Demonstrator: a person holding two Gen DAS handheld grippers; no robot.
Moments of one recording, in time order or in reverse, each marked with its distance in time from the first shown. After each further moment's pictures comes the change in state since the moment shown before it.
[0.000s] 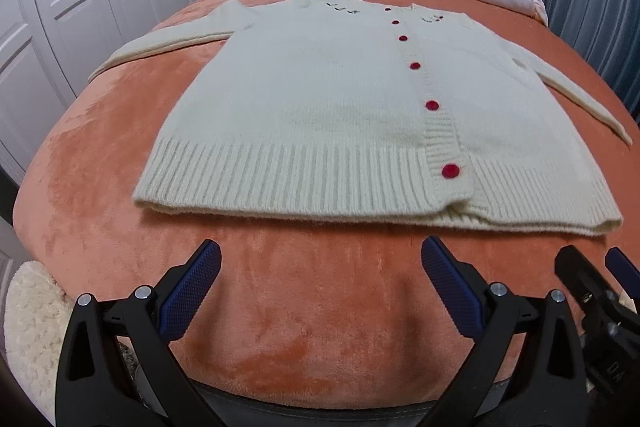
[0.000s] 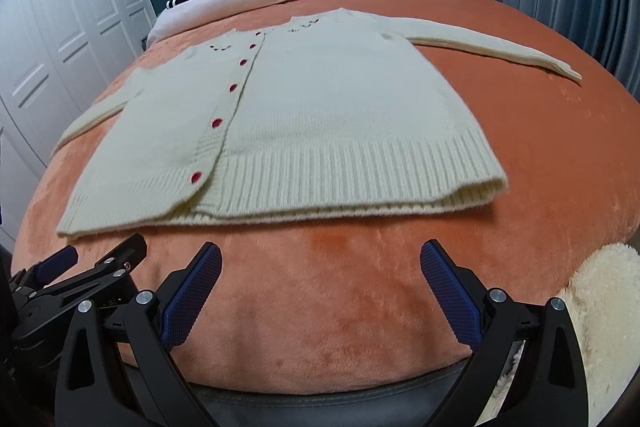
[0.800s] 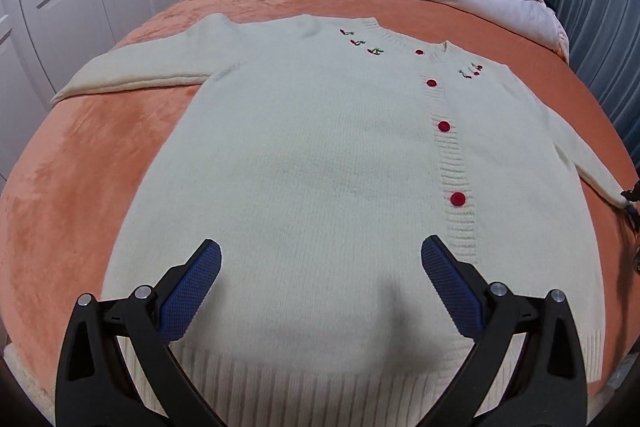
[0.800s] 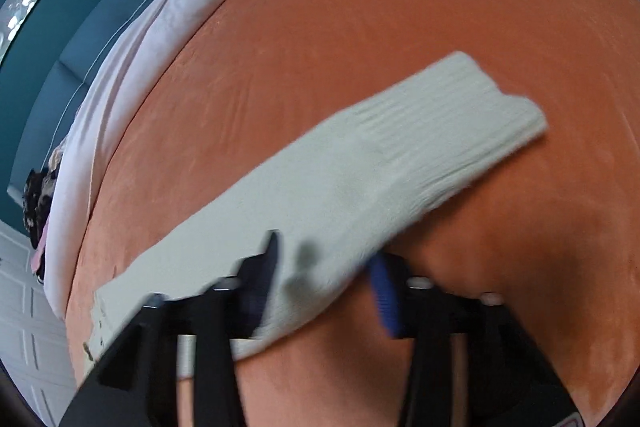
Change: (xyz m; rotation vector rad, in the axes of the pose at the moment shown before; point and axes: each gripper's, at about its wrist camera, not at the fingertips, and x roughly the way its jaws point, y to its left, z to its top) left arm 0.086 0.003 0.132 -0.079 0.035 -0.030; right arm 0.180 -0.356 0.262 0.753 -0.031 -0.159
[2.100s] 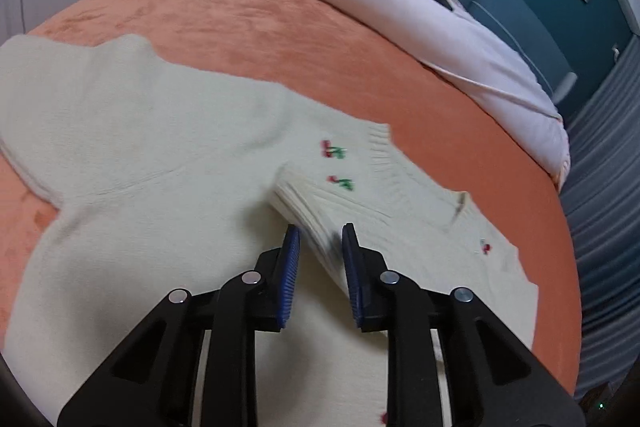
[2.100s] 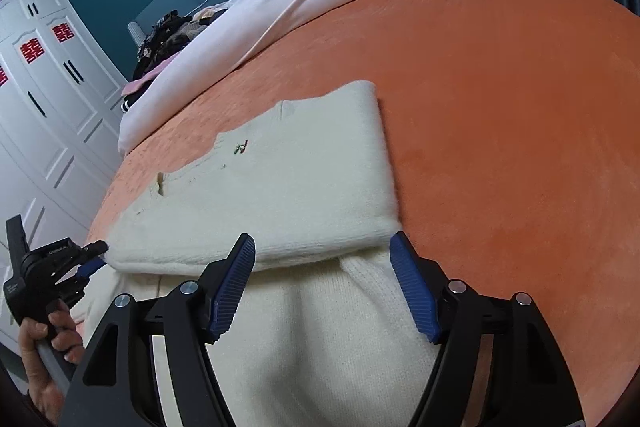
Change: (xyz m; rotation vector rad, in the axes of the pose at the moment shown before) left arm 0.138 0.011 0.166 -0.375 -0.018 -0.163; right arm 0.011 0.191 -0.174 -0.494 0.082 0.338
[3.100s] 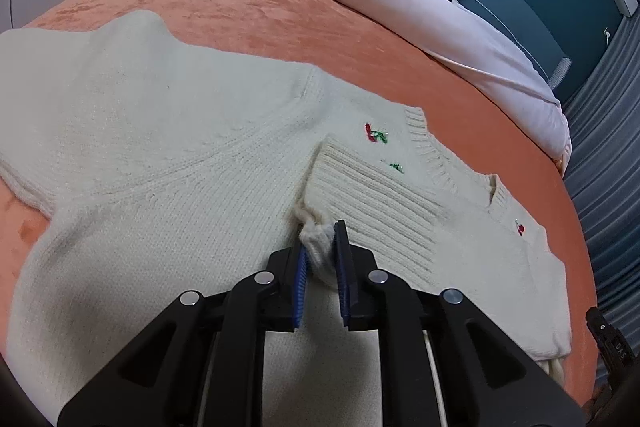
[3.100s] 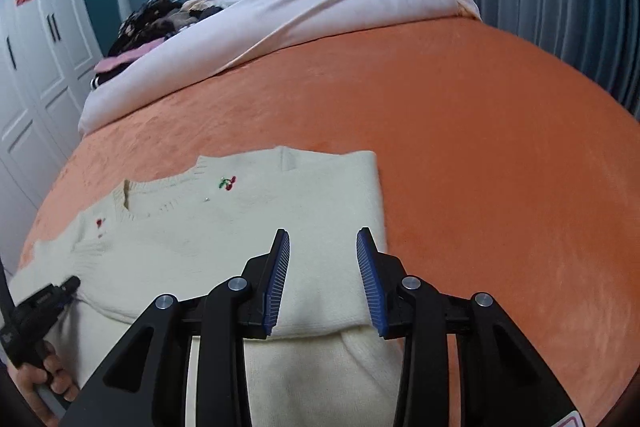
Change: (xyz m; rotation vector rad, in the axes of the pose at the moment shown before) left arm 0.019 0.021 -0.012 0.081 -0.049 -0.033; right arm 0.000 0.070 0.037 -0.218 -0.067 -0.240
